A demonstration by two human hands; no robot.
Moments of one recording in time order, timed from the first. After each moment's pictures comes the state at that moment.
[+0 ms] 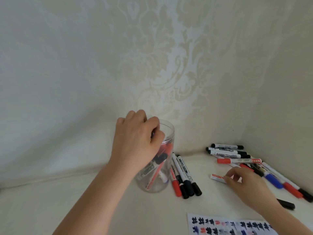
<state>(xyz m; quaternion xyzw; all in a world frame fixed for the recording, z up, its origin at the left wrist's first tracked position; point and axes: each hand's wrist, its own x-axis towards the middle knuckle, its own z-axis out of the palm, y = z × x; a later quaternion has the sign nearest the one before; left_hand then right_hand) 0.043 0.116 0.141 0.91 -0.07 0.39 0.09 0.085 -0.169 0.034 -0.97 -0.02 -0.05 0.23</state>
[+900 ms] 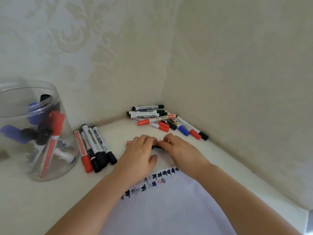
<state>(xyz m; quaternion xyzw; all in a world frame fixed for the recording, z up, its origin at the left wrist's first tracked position) 0.083 -0.065 -0.007 0.91 -0.32 0.12 0.25 0.057 -0.230 0.012 -0.98 -0.19 -0.07 -0.01</state>
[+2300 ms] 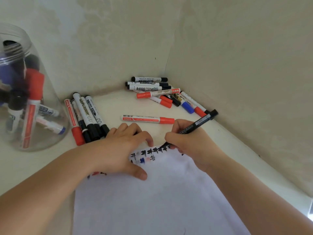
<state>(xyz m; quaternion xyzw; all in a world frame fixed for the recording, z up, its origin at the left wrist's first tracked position) 0.069 -0.025 0.011 0.89 -0.38 -0.17 0.15 0.031 -0.213 0.025 -0.83 0.13 0.05 0.54</state>
